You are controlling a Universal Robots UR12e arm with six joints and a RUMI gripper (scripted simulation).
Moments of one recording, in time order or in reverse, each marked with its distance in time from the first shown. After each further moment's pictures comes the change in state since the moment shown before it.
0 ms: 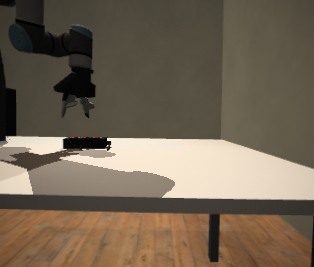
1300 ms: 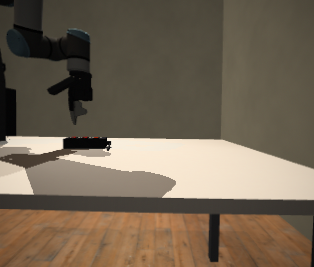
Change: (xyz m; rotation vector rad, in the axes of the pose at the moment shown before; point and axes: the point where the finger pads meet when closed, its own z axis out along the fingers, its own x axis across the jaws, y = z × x) arm -0.003 -0.006 0.015 -0.015 0.008 -0.409
